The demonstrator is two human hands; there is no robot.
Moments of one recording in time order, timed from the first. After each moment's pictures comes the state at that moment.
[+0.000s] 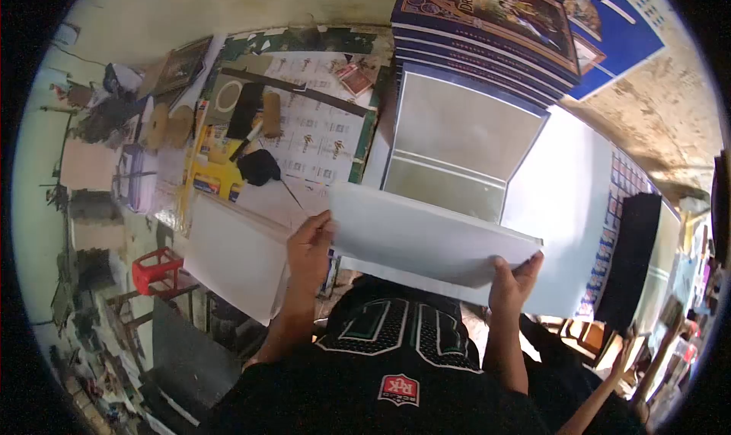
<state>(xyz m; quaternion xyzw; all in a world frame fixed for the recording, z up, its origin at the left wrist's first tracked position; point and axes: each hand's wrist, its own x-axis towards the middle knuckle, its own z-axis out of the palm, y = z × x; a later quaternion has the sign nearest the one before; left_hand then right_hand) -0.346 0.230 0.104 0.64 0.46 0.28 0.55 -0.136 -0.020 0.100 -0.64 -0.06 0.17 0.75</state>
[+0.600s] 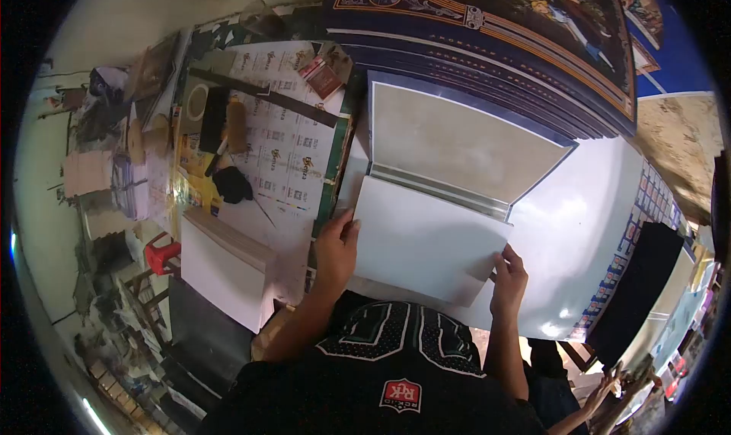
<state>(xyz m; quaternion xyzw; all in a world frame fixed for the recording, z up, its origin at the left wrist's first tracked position) -0.242 0.228 0.025 0.78 0.51 0.07 0.35 -0.044 -0.021 0.015 -0.74 0.12 0.32 0.57</state>
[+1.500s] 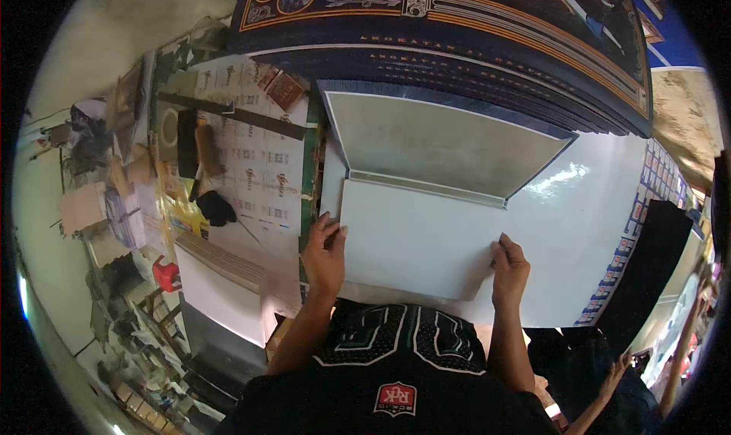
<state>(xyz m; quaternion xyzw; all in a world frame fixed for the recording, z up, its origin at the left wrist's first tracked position) -0.231 0.231 0.015 0.71 0.57 0.07 0.41 -0.031 -0.023 -0.005 -0.81 0.10 0.30 0.49</state>
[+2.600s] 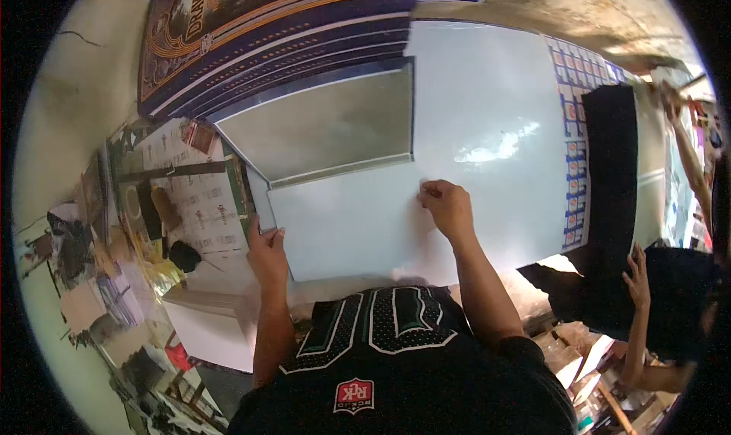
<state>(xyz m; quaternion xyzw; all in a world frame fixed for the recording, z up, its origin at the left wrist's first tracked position) -0.224 0.241 0.013 0.81 0.50 0.05 0.31 -0.004 -0.033 -0.002 -0.89 -0.06 0.26 0.38</state>
